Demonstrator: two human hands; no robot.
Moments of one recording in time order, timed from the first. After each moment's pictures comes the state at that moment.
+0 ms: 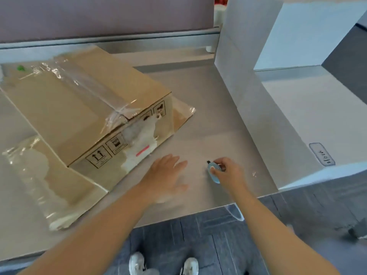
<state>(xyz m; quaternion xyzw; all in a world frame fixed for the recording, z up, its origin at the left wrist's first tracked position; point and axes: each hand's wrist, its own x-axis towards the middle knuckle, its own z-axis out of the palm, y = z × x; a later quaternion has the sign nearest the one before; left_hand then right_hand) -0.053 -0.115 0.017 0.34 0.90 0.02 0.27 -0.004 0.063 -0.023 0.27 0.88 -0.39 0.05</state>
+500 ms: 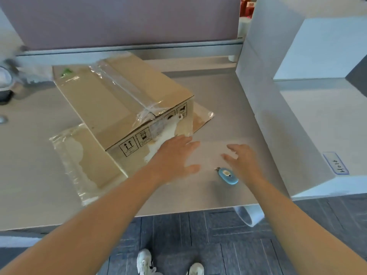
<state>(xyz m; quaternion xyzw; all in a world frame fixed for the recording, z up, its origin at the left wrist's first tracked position) -0.050 -0.130 0.072 0.32 0.93 0.10 0.16 -0.021 0.061 0.016 0.19 0.92 -0.34 0.04</state>
